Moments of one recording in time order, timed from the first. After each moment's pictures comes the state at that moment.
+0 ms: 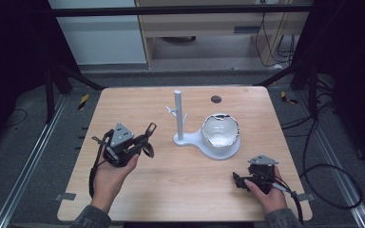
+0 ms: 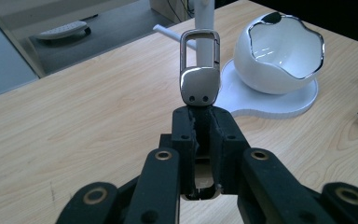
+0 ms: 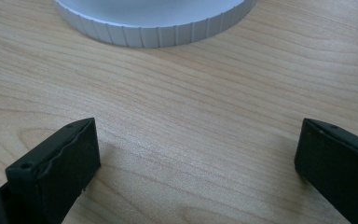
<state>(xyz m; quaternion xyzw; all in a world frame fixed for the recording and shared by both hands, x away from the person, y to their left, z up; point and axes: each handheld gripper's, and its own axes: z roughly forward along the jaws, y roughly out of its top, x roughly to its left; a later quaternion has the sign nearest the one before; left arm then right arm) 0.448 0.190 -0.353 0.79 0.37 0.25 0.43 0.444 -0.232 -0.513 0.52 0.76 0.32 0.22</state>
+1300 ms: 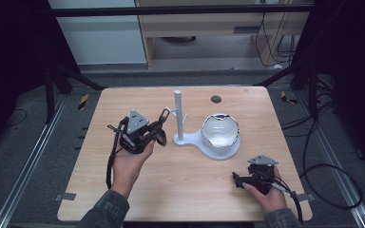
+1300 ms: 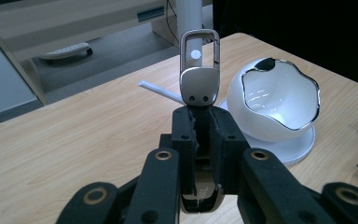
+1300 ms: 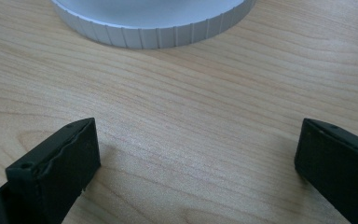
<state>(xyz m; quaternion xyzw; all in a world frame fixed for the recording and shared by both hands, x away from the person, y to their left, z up) 0.477 0.152 -0.342 0.76 0.37 0.27 0.46 0.444 -0.231 -0.513 0.52 0.76 0.32 0.22</state>
